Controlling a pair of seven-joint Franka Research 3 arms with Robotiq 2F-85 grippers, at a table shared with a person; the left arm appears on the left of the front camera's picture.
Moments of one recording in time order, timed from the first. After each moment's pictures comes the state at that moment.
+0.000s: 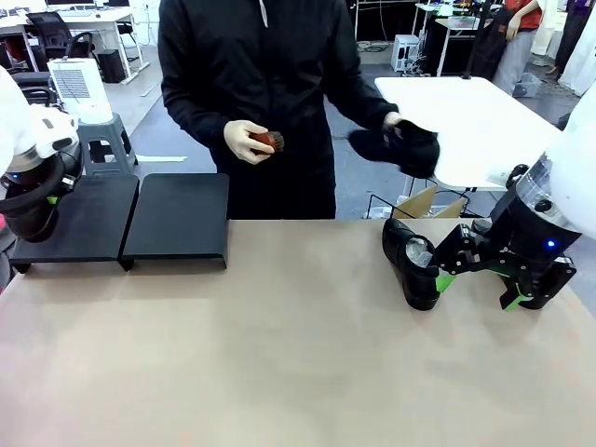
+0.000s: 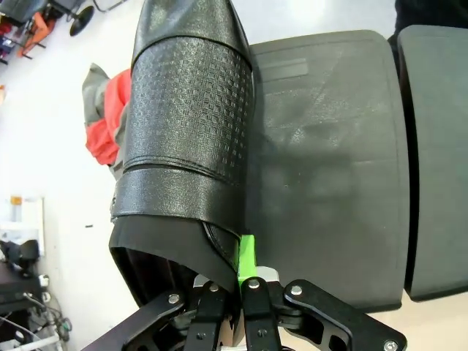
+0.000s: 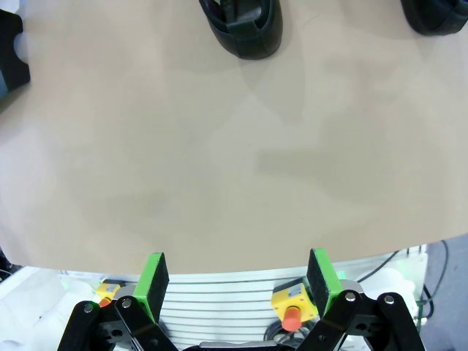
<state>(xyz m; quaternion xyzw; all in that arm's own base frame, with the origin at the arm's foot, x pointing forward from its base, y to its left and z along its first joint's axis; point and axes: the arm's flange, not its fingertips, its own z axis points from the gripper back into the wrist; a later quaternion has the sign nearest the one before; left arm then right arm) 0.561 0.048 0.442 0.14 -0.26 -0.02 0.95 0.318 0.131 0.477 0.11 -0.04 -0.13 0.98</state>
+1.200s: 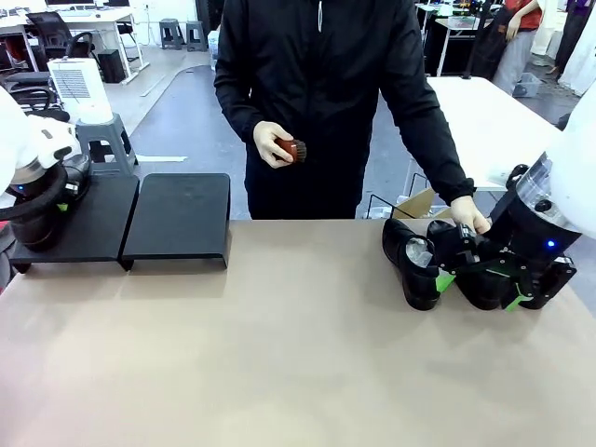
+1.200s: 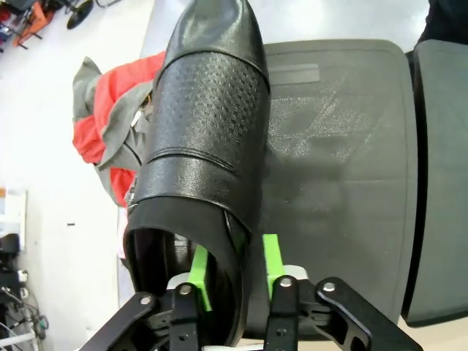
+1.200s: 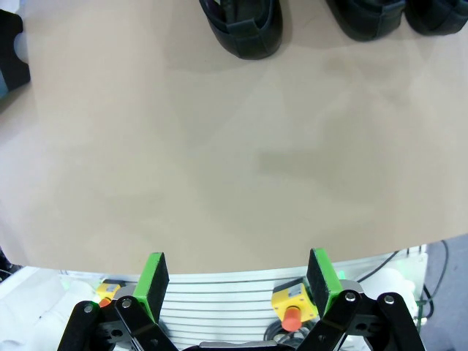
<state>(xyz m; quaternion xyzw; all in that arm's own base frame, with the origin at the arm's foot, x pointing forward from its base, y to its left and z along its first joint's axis) 0.567 0.056 0.423 0.12 -0.28 0.01 0.95 0.318 0.131 0.477 0.11 -0.04 -0.13 0.98</state>
